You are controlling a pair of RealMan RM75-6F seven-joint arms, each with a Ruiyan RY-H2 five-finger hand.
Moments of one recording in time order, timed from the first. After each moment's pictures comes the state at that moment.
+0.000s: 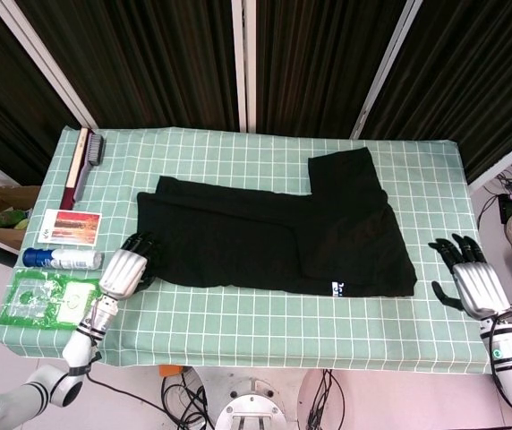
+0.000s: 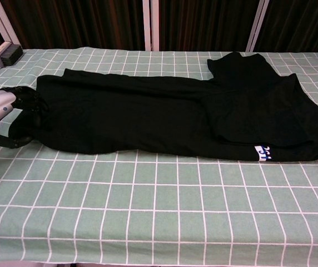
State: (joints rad) left arm -0.43 -1.78 -0.01 -0.86 1.59 1.33 -0.13; right arm 0.25 -1.14 0.03 -1.52 -1.46 1.25 0.04
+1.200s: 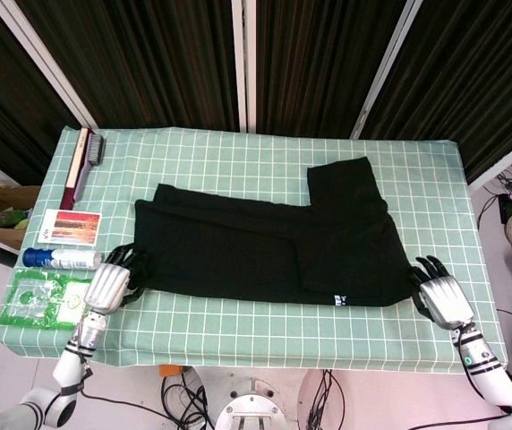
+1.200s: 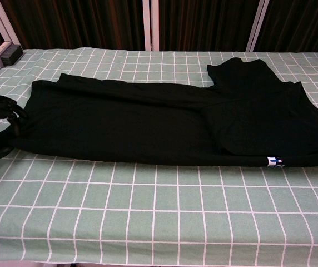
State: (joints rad) left arm -0.30 -1.79 0.03 -0.87 1.58 1.45 -0.22; right arm 0.24 -1.50 -0.08 -0.91 -1.67 1.39 0.19
